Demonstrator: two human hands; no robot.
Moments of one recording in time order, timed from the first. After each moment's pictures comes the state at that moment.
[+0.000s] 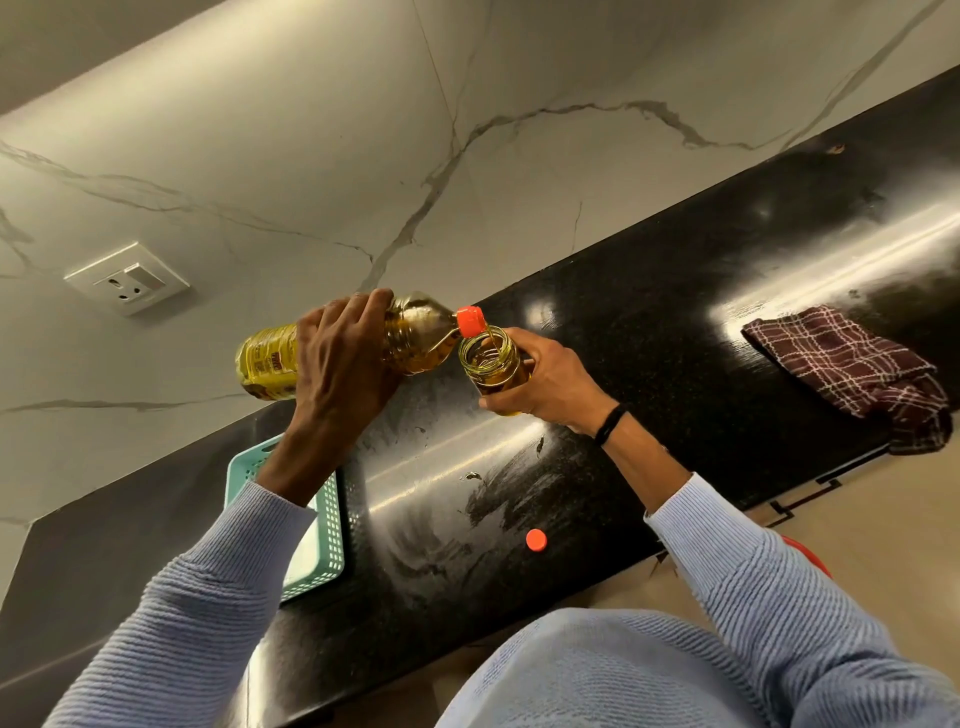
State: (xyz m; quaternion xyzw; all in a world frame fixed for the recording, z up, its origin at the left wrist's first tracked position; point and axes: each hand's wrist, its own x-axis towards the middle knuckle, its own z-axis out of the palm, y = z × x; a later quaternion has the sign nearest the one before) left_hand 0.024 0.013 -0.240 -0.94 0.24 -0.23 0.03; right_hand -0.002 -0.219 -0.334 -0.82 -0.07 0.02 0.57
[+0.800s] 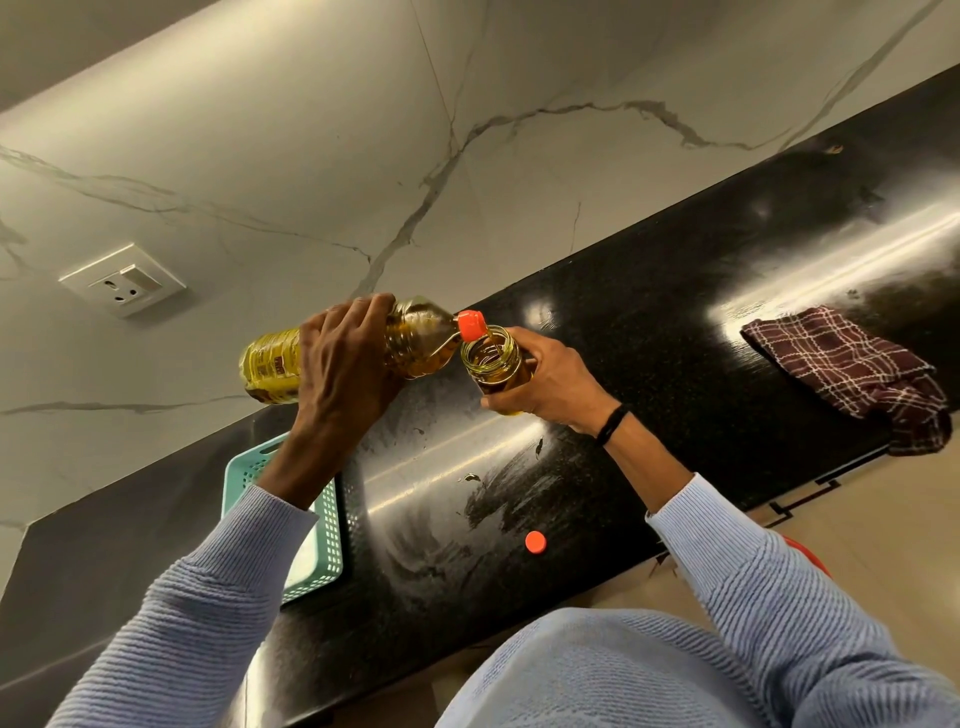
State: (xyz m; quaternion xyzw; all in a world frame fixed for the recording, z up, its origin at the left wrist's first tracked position) left_hand 0.027 0.013 -0.246 -0.95 0.24 -0.22 0.01; right_hand 0.000 -0.222 -0.334 -0.82 -0.07 0.02 0.57
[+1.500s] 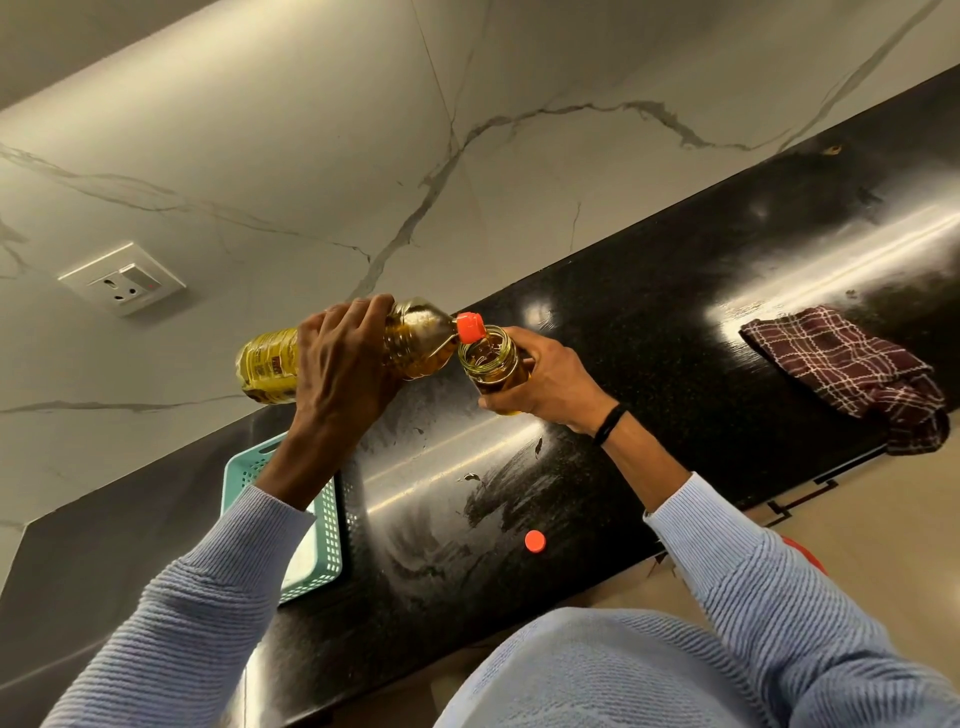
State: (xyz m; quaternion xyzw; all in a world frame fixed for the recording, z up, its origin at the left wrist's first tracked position) left_hand 0.026 0.015 -0.246 -0.94 0.24 -0.23 0.02; right_hand 0.000 -0.220 -0.335 -0.82 -0.07 0.02 0.57
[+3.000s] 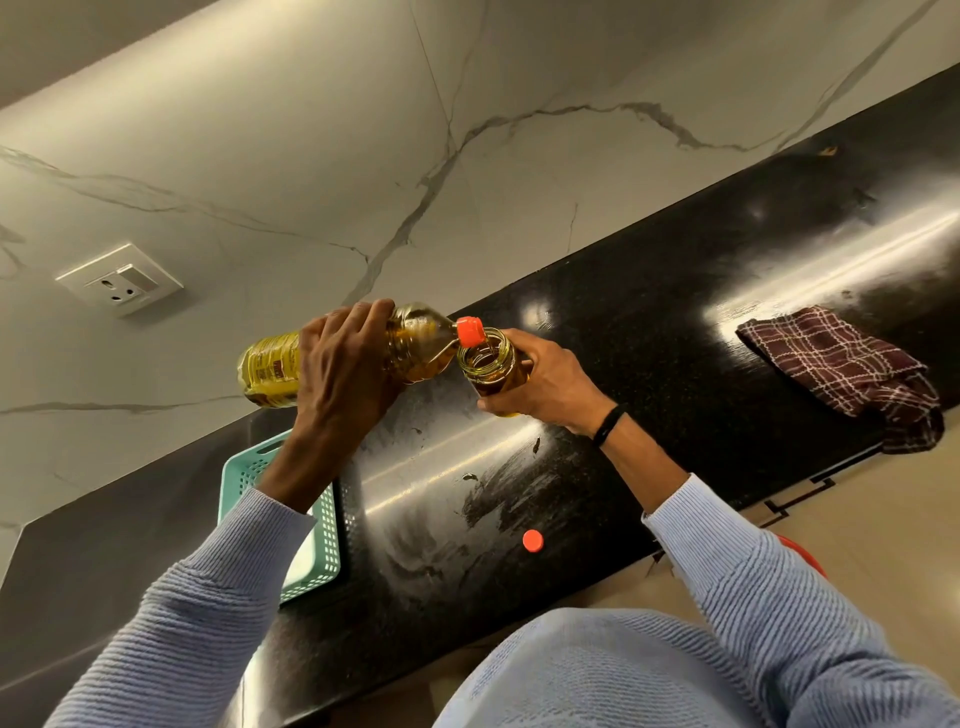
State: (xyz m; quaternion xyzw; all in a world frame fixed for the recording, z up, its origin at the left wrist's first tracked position) left_hand 0.022 0.013 -0.247 -0.95 0.24 -0.21 0.02; right_hand -0.005 -0.222 -0.332 -0.82 -0.07 0.03 0.57
